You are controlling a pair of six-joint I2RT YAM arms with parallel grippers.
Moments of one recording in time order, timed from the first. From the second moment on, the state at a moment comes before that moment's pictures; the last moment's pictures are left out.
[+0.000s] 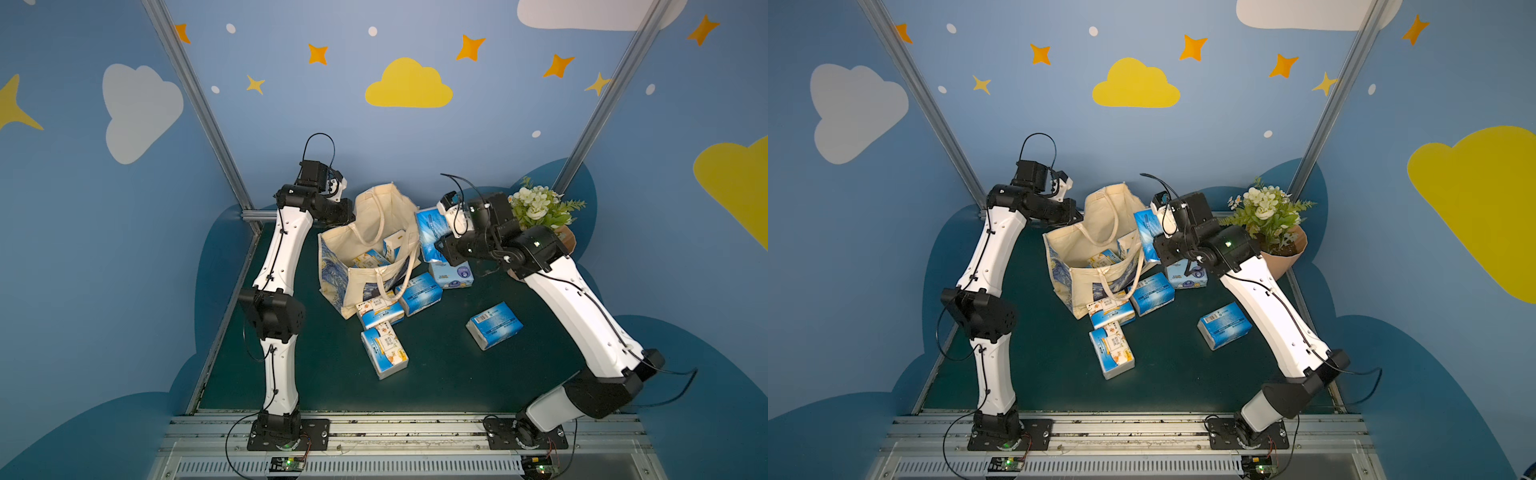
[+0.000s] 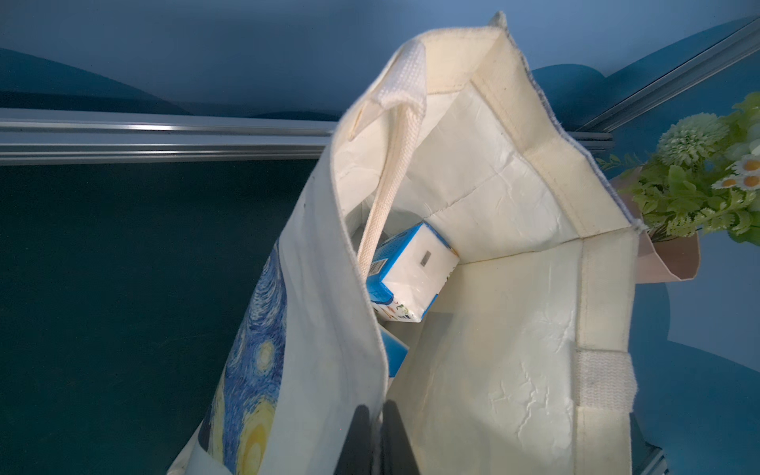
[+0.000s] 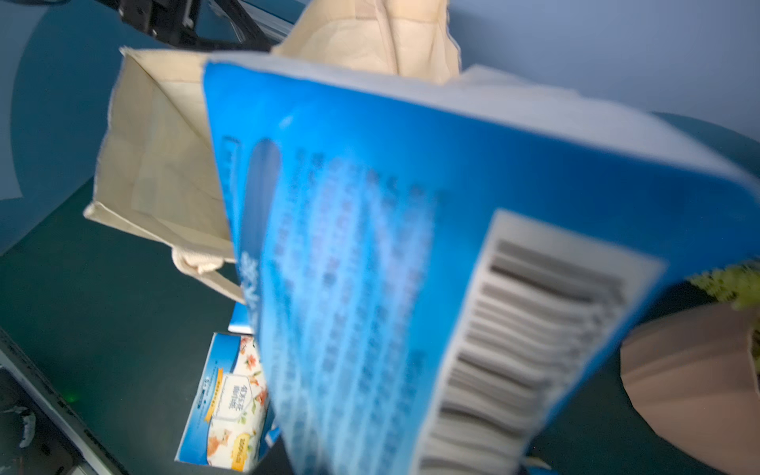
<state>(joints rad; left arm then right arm) -0.14 2.14 2.48 -1.19 0.40 -0.19 0.66 1.60 1.97 -1.04 0.01 0.01</state>
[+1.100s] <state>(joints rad) -0.14 2.19 2.54 -1.19 0.41 -0.21 0.65 2.15 2.45 -0.93 -0.20 0.00</state>
